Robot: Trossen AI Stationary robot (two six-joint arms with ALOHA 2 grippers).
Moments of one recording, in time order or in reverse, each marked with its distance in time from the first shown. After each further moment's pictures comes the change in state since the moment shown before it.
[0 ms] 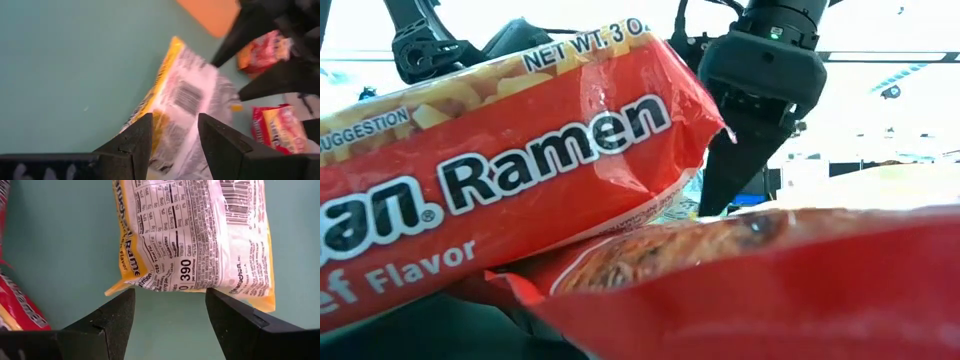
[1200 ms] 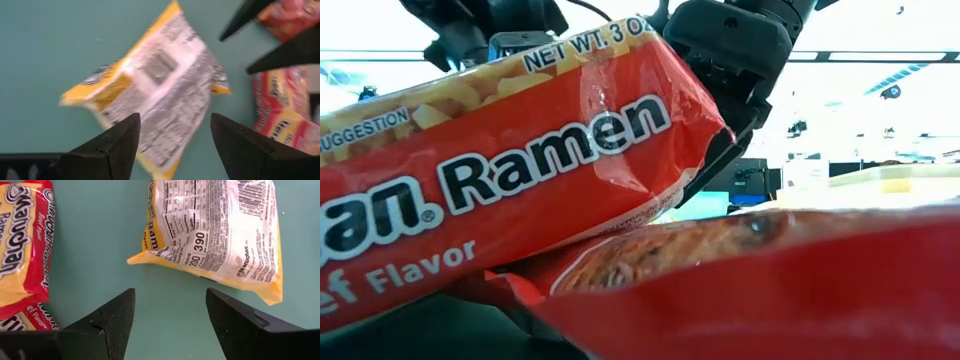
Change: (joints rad) left arm -0.049 -0.194 0.172 -0.661 -0.001 -0.052; right arm 0.000 0.001 0.000 0.132 0.000 0.000
